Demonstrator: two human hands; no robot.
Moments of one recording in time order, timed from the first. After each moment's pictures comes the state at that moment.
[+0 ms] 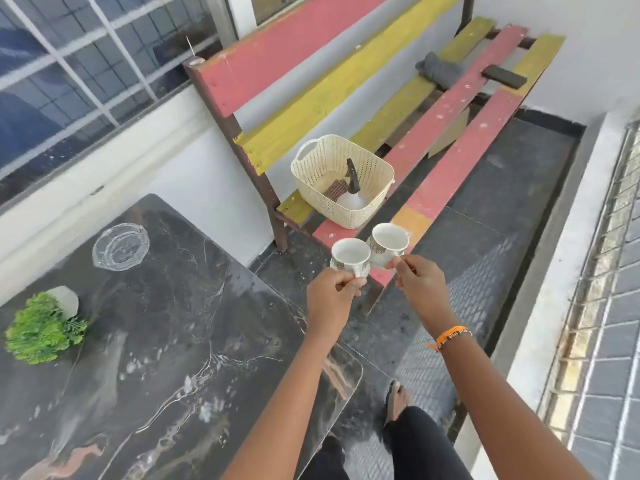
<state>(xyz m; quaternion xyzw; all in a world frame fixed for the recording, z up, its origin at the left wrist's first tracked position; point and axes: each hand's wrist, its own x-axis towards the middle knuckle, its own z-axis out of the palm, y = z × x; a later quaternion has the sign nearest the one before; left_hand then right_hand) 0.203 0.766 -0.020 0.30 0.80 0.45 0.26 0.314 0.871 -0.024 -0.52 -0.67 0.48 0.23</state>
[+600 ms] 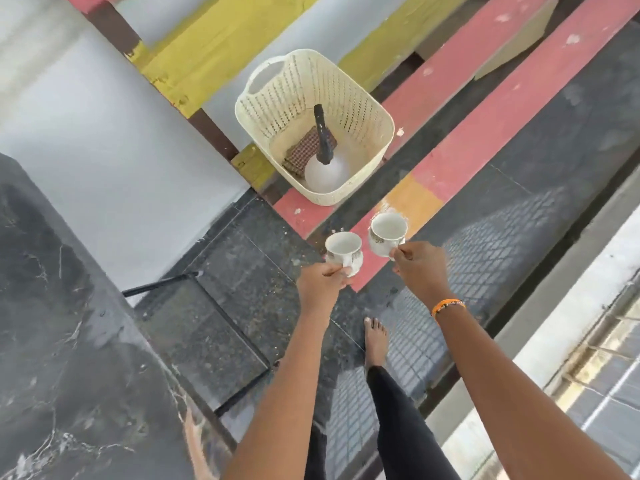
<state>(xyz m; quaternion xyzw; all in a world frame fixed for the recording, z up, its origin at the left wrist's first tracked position) 0.201 0.946 -0.183 0.01 0.82 0.43 0.37 0.303 1.081 -0.205 -0.51 -0.76 0.42 0.00</state>
